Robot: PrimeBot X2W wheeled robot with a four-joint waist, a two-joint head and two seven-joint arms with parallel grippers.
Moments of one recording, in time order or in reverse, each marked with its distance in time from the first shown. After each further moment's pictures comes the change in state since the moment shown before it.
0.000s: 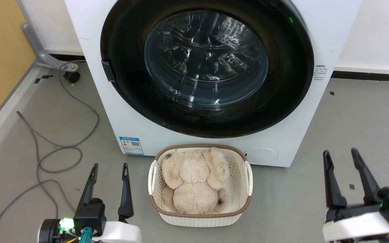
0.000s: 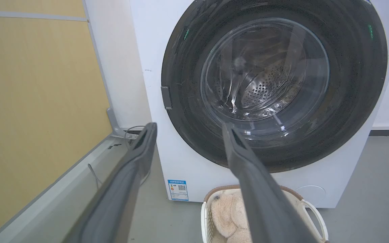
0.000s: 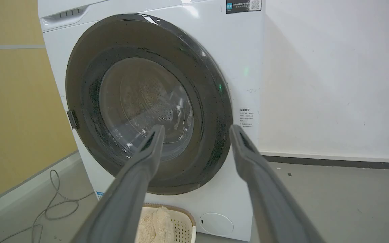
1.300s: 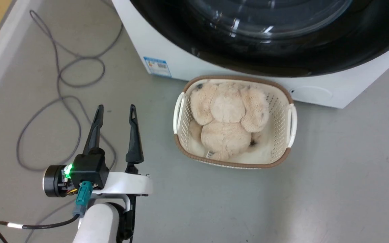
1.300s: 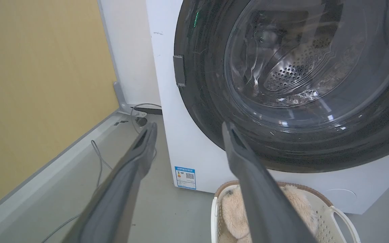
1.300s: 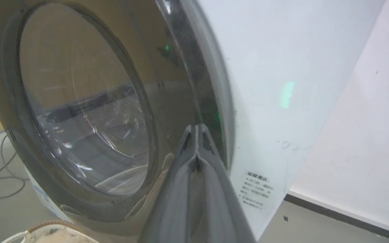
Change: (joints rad) left arm -0.241 -0.007 -0.063 -0.023 -0.088 0.028 0.000; right arm -0.773 -0.387 0.104 0.512 0.048 0.000 0.000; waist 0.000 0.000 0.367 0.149
